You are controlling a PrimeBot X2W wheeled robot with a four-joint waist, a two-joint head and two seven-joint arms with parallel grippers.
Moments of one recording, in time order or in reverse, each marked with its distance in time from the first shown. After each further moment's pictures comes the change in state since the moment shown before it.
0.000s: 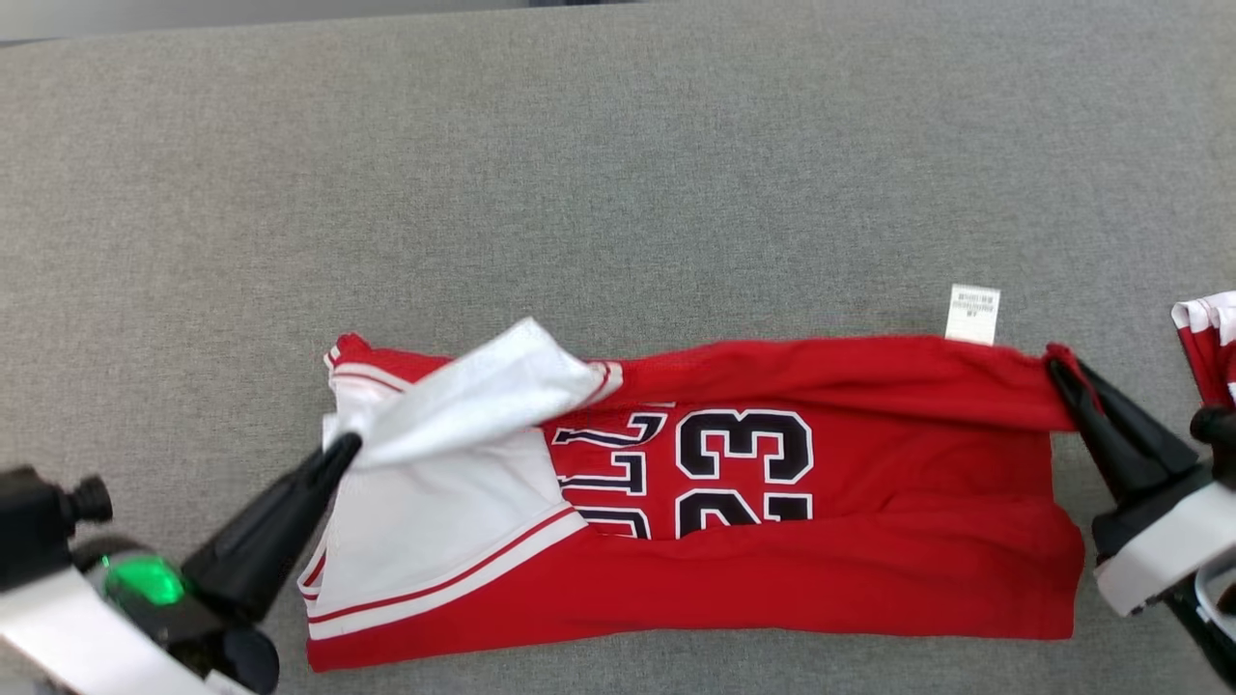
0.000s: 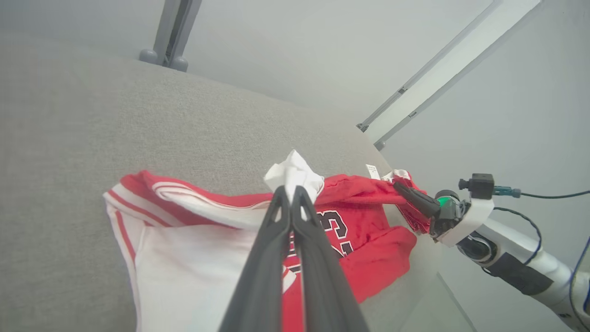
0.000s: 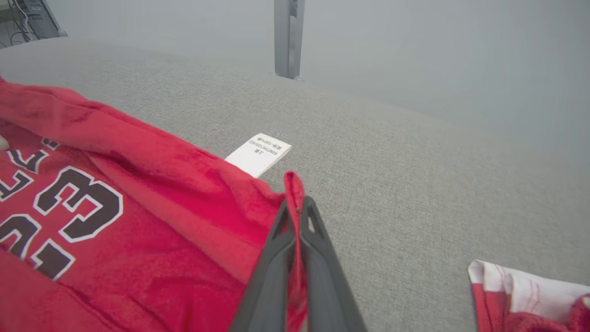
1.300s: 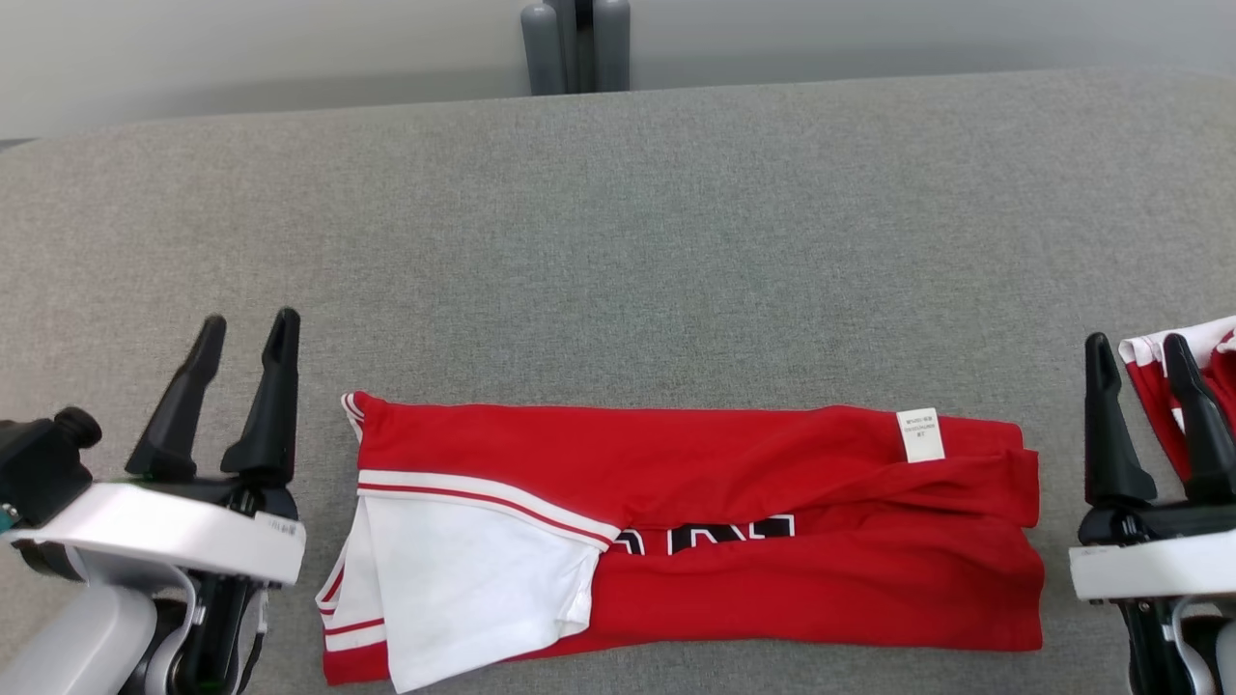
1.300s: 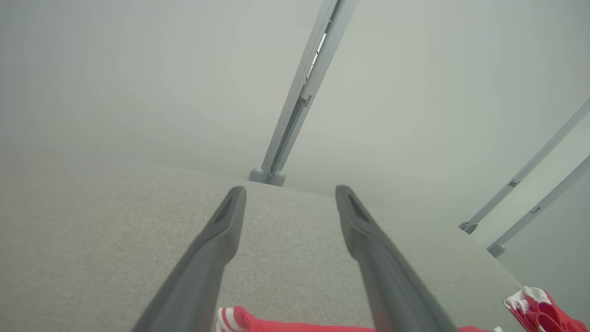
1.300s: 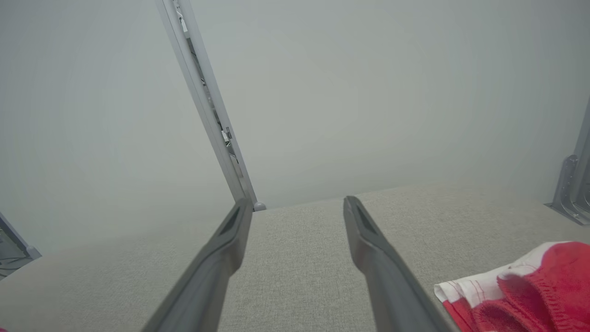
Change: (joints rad) left arm -0.049 -0.307 0.102 0.279 0.199 0.249 -0.117; right arm 0.191 0.468 -0.440 -0.192 -0.059 0.000 -0.019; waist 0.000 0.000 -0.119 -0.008
